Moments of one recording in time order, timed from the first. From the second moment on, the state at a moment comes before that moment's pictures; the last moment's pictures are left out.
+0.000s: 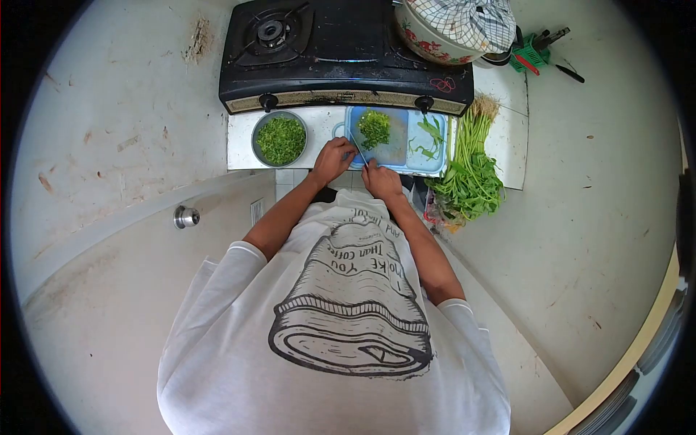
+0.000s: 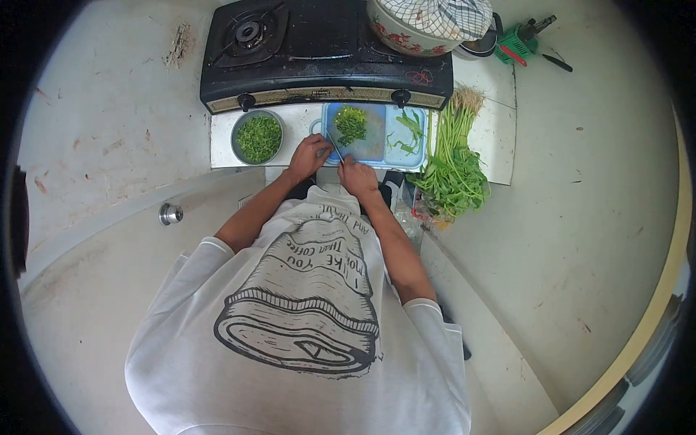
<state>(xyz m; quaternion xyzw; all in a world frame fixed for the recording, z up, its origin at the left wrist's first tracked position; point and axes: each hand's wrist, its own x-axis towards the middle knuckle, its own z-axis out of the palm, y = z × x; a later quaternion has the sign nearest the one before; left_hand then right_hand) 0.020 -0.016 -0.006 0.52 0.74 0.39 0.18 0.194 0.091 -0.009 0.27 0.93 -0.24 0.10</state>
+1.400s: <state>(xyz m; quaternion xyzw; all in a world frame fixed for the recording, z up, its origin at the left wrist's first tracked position) 0.031 -0.024 -0.015 0.49 0.77 0.38 0.17 0.193 0.108 -0.011 0.21 0.94 -0.22 0.12</state>
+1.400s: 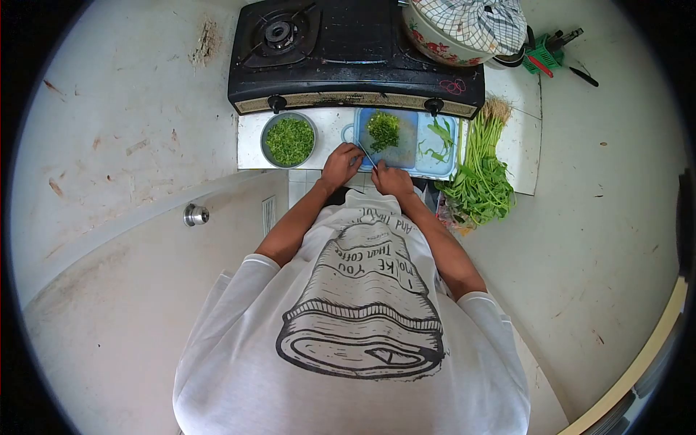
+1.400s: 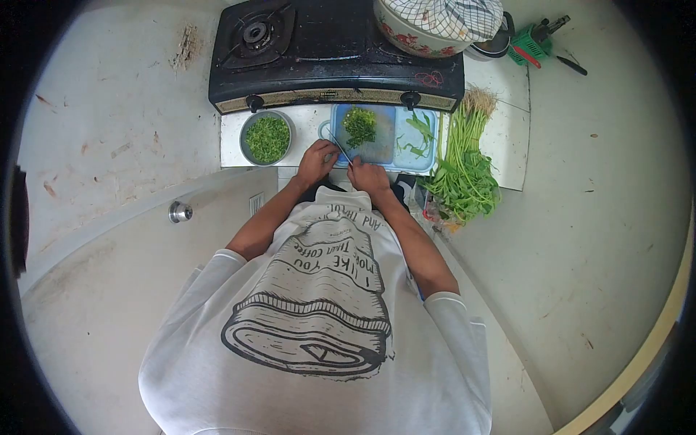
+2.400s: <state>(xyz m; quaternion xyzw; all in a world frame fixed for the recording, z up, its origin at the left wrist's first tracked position) 0.042 -0.022 -0.014 0.38 0.80 0.43 0.19 0.202 0.117 -0.006 0.19 0.94 -0.25 0.12</state>
